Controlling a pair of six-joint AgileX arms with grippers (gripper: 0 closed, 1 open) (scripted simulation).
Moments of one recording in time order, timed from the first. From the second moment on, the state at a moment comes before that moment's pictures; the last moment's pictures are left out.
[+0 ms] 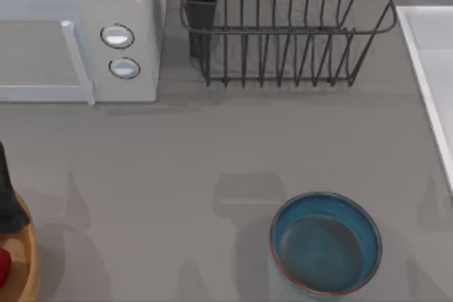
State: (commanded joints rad) left arm 0.00 0.00 0.00 0.00 0.00 0.00; right arm 0.00 0.00 0.00 0.00 0.00 0.00
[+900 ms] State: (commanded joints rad) left arm 0.00 0.00 0.00 0.00 0.00 0.00; right arm 0.30 0.84 0.64 -0.63 0.00 0.33
